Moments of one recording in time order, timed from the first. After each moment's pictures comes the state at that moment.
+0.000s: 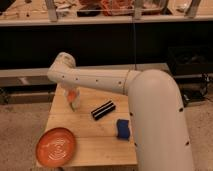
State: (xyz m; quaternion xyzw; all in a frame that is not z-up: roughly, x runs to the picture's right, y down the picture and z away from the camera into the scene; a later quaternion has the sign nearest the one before) arm -0.183 0.008 0.824 -0.11 -0.13 -0.65 0.74
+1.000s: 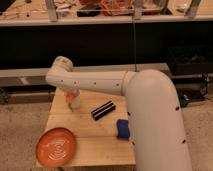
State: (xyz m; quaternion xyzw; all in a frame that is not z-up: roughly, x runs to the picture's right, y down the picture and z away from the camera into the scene) arm -0.196 0.014 0.832 -0.09 -0.13 -0.67 0.73
